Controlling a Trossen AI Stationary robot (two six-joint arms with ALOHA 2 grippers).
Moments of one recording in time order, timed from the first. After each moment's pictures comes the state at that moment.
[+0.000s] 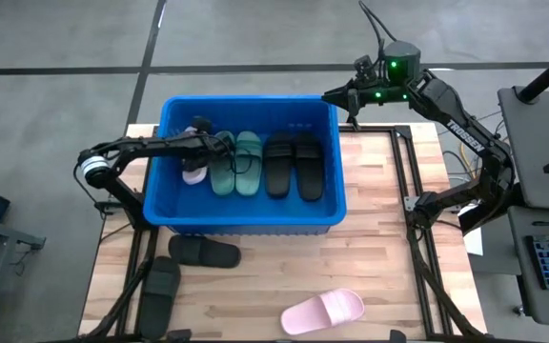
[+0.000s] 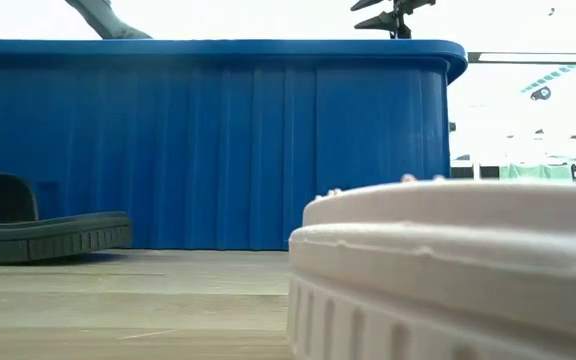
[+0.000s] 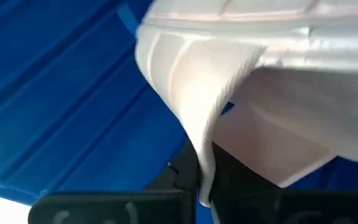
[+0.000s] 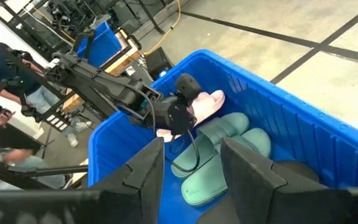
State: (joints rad) left arm 0.60 1.54 0.92 -0.83 -1.02 0.85; right arm -0.74 1.36 1.58 -0.59 -0.55 0.35
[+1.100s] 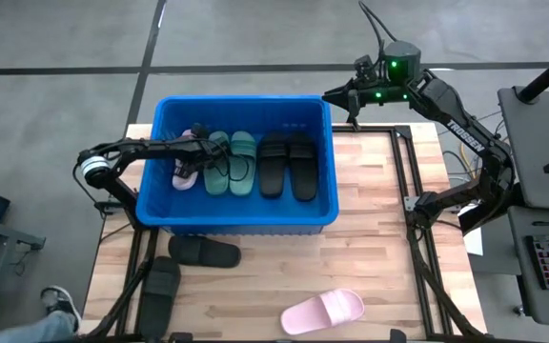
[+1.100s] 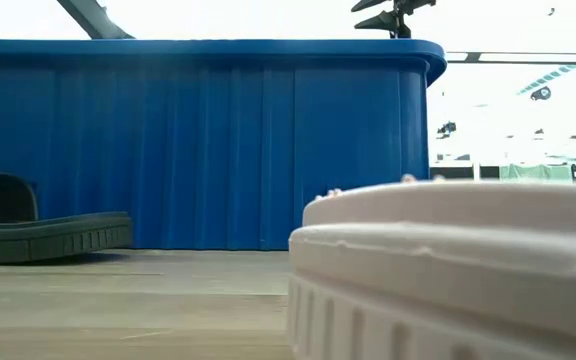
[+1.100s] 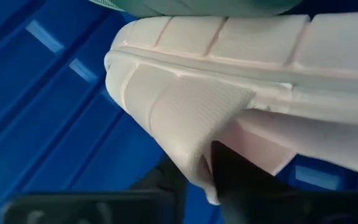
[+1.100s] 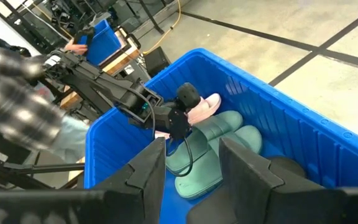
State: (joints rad) left arm 0.60 1.54 0.85 -0.81 -0.92 0.92; right arm -0.75 1.36 1.58 -0.59 -0.55 0.33
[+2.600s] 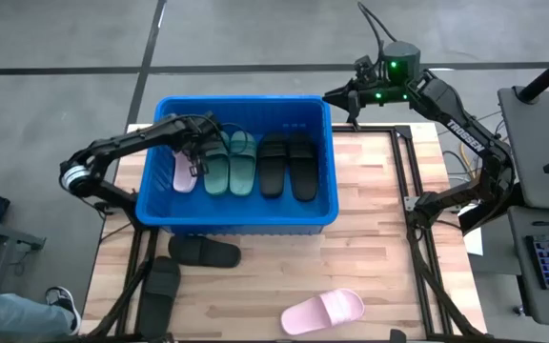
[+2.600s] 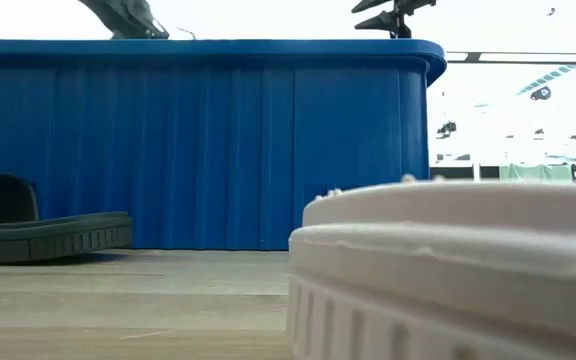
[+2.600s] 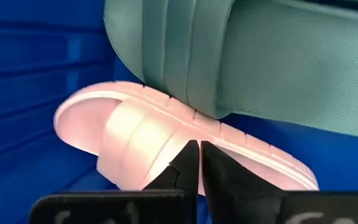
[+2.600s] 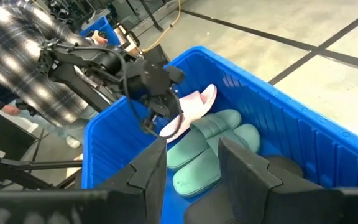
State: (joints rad) left arm 0.67 1.38 1.08 -1.04 -0.34 0.40; right arm -0.74 1.36 1.58 -0.60 -0.55 0.31
